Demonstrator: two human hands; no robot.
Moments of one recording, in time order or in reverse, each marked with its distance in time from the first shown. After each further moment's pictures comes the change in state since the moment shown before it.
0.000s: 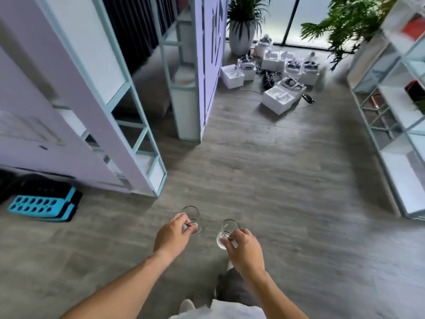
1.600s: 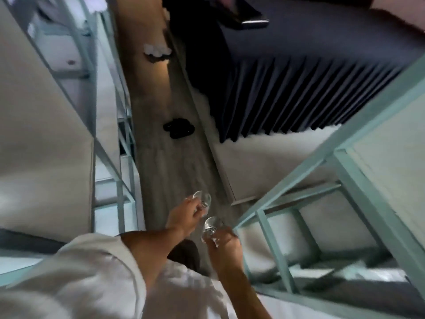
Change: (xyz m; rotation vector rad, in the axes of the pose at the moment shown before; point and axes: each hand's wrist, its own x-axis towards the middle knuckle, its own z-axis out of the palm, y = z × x) left_hand 0.899 -0.099 -0.230 -0.249 0.545 -0.706; right_hand 0.925 -0.514 0.089 -0.293 -0.543 -0.758
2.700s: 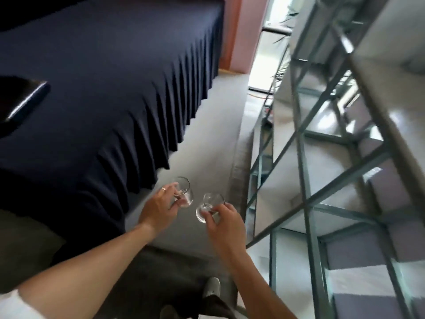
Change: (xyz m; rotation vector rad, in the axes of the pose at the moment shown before) left_hand 0.528 0.226 -0.029 0.115 -0.425 0.900; right_hand 0.411 -0.085 -0.161 0.246 0.734 0.629
